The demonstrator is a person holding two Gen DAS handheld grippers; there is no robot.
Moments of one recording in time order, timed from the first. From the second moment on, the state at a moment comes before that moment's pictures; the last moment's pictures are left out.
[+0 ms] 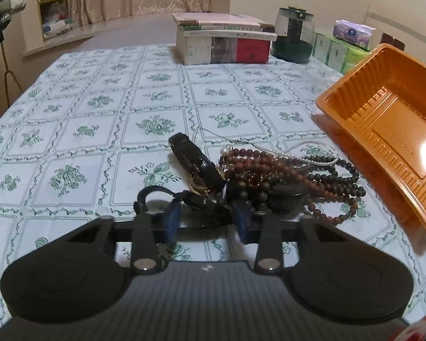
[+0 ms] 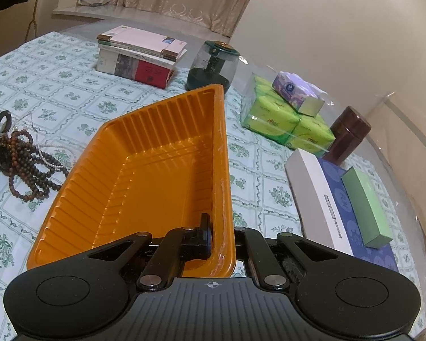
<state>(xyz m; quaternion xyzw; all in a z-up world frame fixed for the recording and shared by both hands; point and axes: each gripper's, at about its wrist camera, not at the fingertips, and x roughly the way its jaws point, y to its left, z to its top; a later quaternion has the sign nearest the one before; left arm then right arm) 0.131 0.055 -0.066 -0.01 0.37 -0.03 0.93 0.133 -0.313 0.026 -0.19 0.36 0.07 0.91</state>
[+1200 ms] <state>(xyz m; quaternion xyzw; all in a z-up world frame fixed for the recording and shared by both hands) 0.096 0.046 -0.043 -0.01 0.38 -0.06 0.92 0.124 -0.314 0.023 -0.19 0.35 0.08 0.91</state>
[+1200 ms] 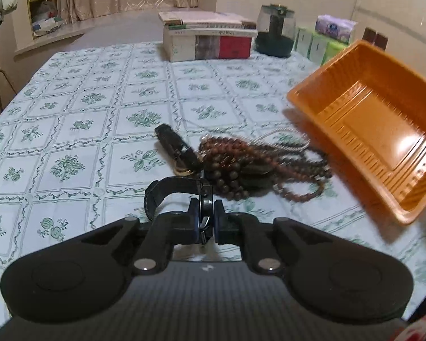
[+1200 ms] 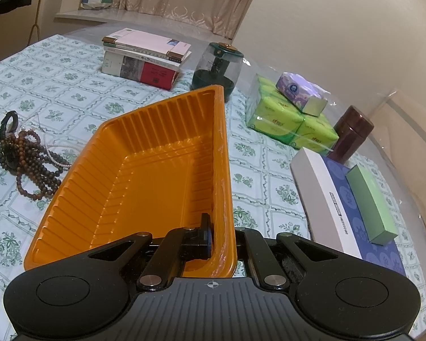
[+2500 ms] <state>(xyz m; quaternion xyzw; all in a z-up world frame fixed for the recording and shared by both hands) 0.115 -0.098 -0.022 -0.04 0.34 -0.22 0.91 0.123 -0.313 0.013 -0.24 0.41 0.09 0.88</state>
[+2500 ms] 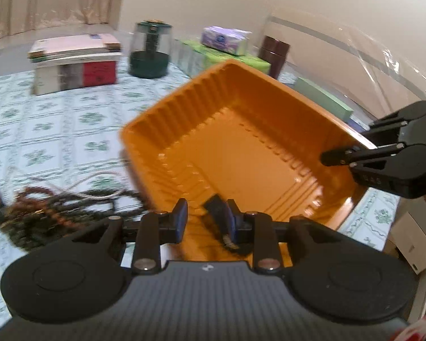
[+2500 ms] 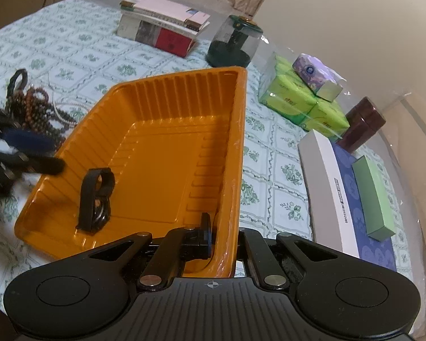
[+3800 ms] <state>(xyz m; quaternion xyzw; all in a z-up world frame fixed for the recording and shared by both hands) 0.112 -0.007 -0.061 0.05 0.33 -0.08 0.94 0.119 -0.312 0.010 -0.27 0.44 0.07 0.85</state>
